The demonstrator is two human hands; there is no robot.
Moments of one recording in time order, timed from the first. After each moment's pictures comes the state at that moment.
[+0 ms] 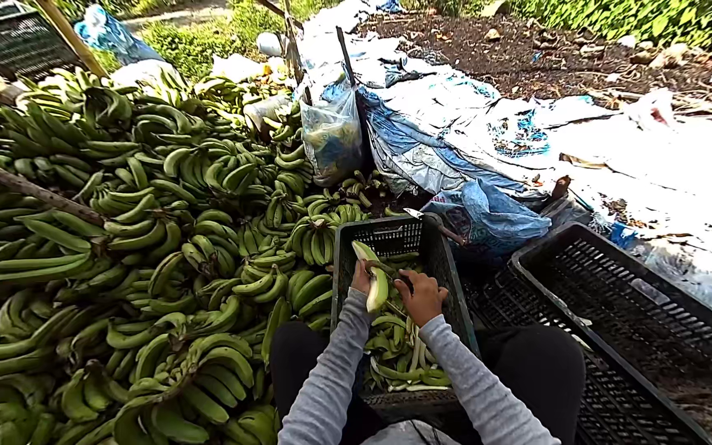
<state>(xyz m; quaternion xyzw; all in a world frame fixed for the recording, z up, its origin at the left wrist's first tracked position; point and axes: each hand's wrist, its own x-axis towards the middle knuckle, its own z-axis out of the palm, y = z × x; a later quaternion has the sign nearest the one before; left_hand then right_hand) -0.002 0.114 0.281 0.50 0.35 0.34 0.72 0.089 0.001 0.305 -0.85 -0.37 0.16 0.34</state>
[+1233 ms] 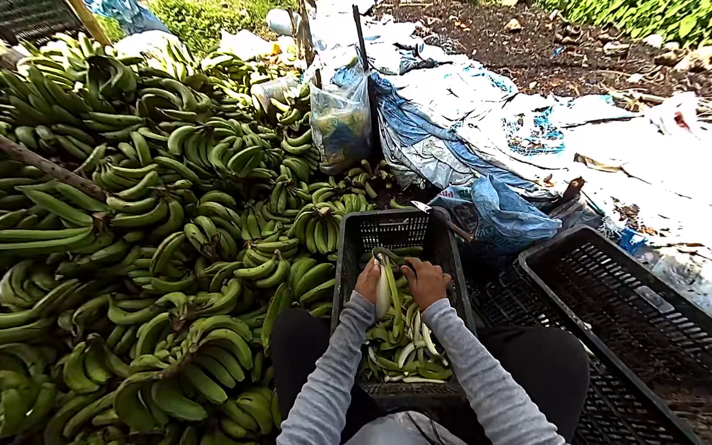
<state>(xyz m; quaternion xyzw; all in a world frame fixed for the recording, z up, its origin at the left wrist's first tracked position) -0.023 0.103 0.278 0.62 0.31 0.27 0.67 0.103 0.014 0.298 -0.86 -0.41 0.17 0.26</state>
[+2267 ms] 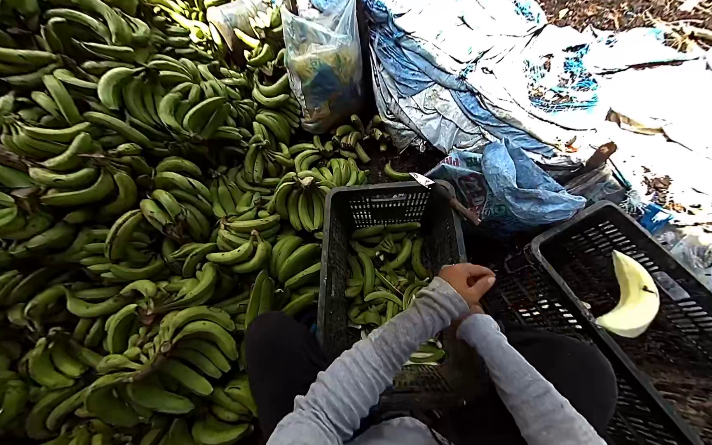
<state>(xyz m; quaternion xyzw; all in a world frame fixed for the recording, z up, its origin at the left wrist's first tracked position) 0.101 0.052 0.312 0.77 0.20 0.00 0.61 0.150 -0.020 0.273 -0.78 -0.38 0.47 -0.19</state>
